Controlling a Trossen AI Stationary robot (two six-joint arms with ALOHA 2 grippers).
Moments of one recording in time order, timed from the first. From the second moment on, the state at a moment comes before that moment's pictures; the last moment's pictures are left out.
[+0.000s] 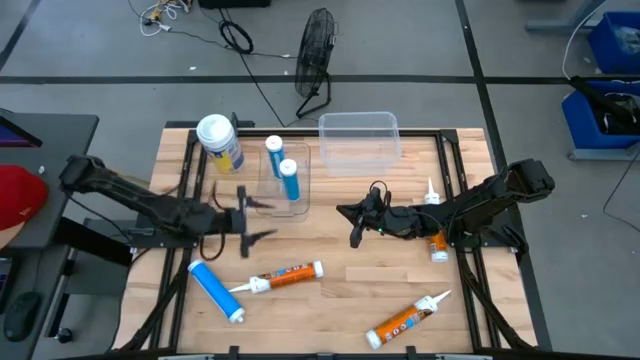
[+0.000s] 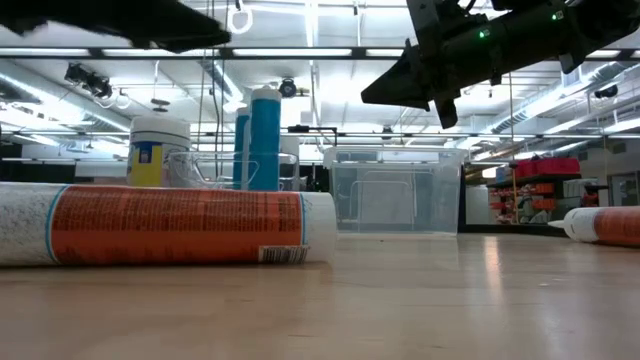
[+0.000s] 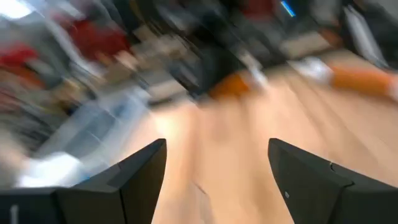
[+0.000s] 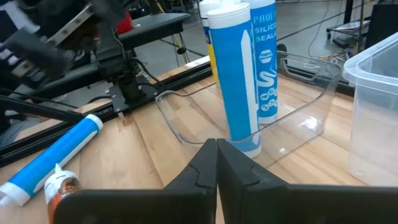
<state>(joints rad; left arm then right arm) -0.36 0.87 0.44 0.27 -0.51 0.25 0.22 1.48 0.59 0.65 0.58 0.38</state>
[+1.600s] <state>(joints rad) -1.09 1.22 0.83 -1.00 -0.21 -0.59 0.22 1.48 0.60 0.62 0.53 0.57</state>
